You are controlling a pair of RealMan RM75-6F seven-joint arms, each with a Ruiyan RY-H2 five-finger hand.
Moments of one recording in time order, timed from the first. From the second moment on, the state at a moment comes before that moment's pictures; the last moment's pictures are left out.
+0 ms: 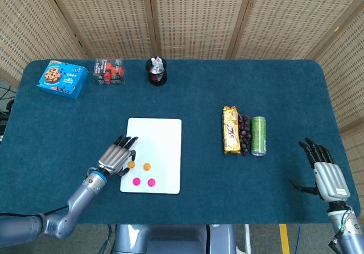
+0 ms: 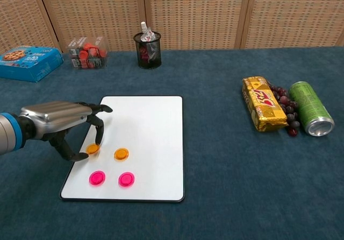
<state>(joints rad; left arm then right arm) -0.71 -1.52 -0.03 -1.55 1.01 0.90 0.52 0.16 -1.08 0.07 -1.69 -1.42 1.31 0.12</state>
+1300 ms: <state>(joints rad) -0.65 -1.36 -0.03 -1.68 1.19 1.01 0.32 0.16 -1.08 0.06 -1.68 -1.43 1.32 0.11</state>
